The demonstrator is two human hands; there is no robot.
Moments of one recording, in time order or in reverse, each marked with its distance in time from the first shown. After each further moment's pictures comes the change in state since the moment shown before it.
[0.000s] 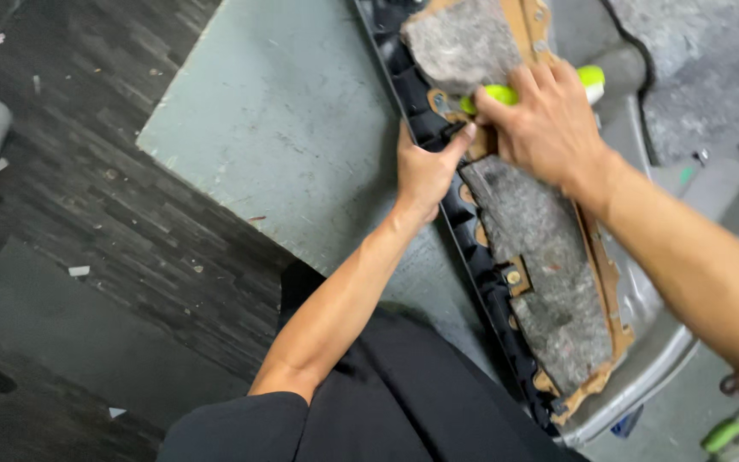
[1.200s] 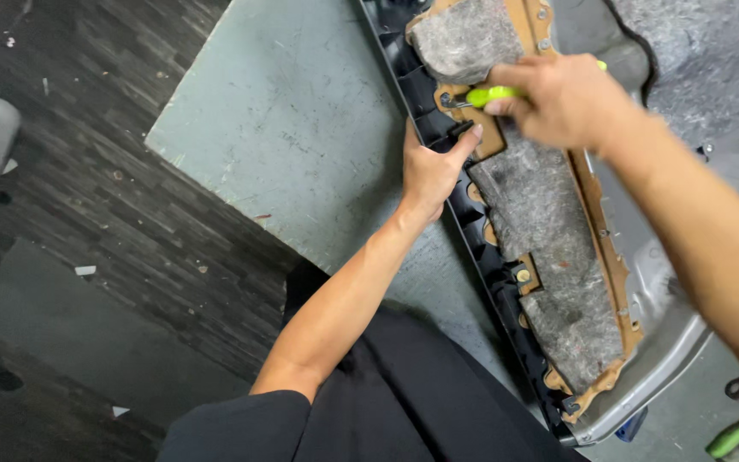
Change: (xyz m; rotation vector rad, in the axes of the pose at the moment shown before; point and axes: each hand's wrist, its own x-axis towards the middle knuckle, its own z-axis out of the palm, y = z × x) left_hand -0.006 0.001 0.000 0.026 -0.032 0.006; right_hand 0.014 0.028 -0.012 0.388 -0.203 0.084
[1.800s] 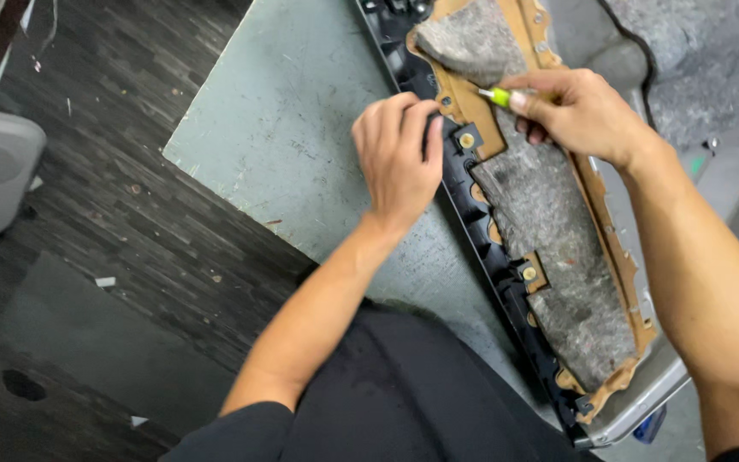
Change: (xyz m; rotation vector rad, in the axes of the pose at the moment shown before) left_hand -0.004 0.079 -0.031 1.113 0.054 0.809; right_hand -0.016 -0.012 -0.010 0.823 -0.042 0.510
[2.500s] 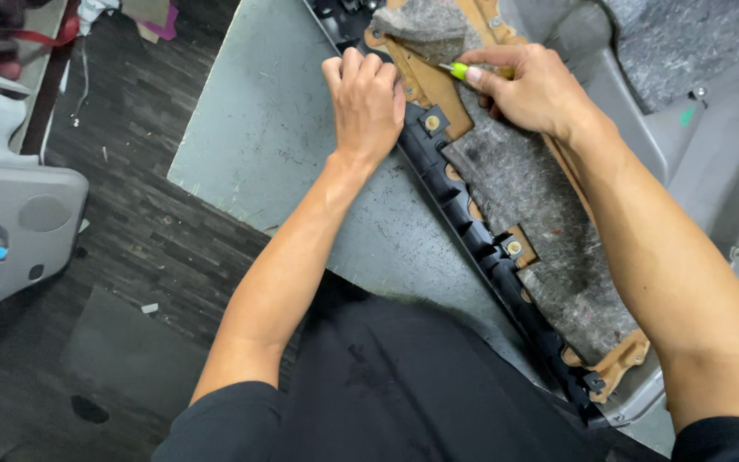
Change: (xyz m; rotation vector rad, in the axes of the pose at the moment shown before) left_hand 0.050 -0.044 0.032 0.144 -0.173 0.356; right_hand -0.009 -0.004 0.017 -0.074 0.233 -0.053
